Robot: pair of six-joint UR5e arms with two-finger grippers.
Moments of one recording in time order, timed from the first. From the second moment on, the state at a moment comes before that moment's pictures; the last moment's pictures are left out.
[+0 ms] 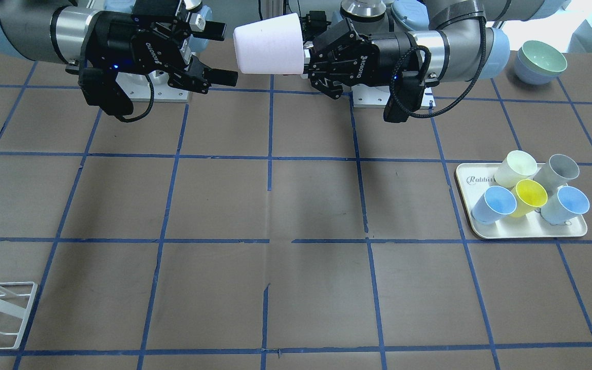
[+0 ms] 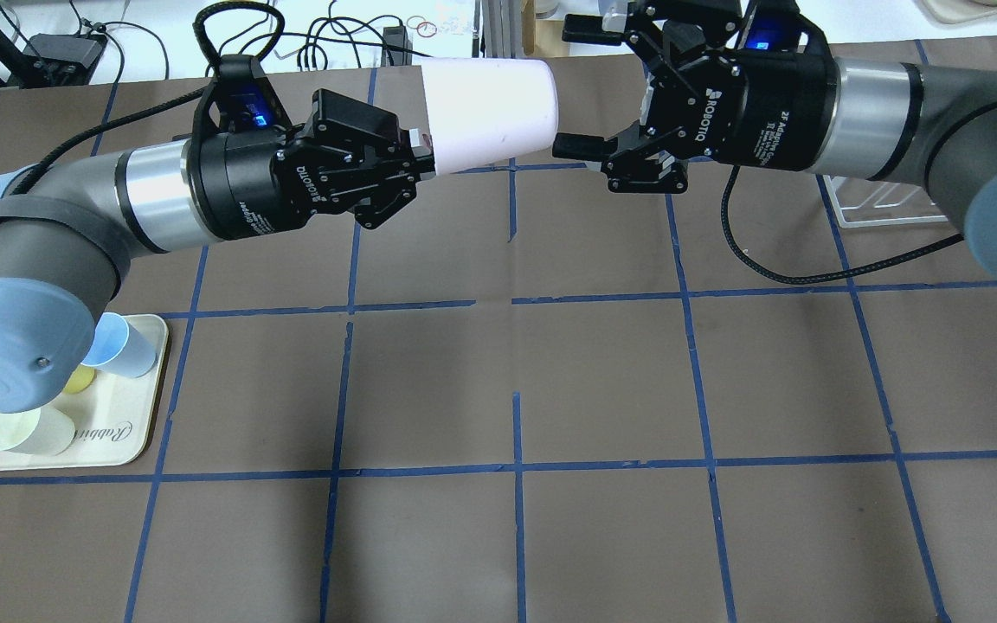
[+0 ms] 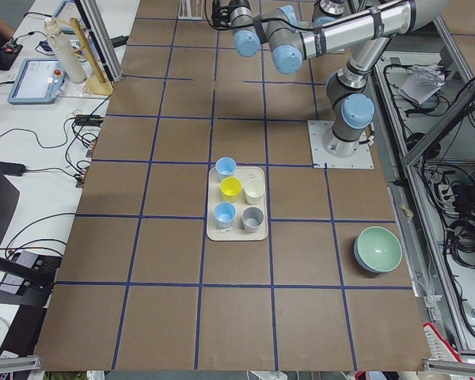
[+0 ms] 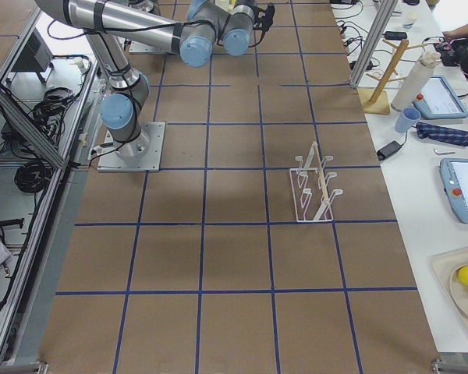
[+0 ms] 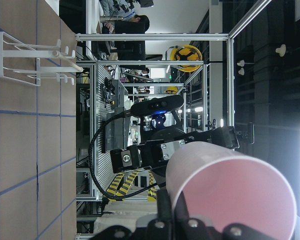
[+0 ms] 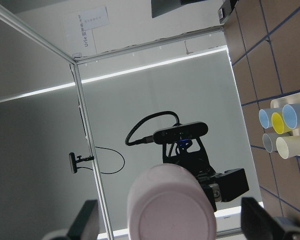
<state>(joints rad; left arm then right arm) -1.44 -1.44 -2.01 -1.63 -0.01 0.35 1.42 -1.69 1.89 -1.30 0.02 -0.26</state>
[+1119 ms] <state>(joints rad) -1.44 -1.43 -2.01 -1.63 -0.01 0.35 1.47 -1.70 1.89 -1.30 0.02 -0.25</state>
